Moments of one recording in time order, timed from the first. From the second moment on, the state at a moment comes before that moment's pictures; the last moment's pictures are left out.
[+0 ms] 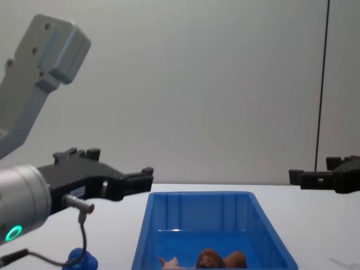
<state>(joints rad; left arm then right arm) -0.13 0.47 0.43 -1.75 -0.26 0.16 0.06 0.22 0.39 -0.21 -1.55 0.31 0.25 0.43</state>
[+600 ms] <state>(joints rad) -0.09 0.51 0.40 -1.71 -0.30 0.21 0.02 0.22 0.39 -0.21 -1.55 0.32 0.25 0.44</state>
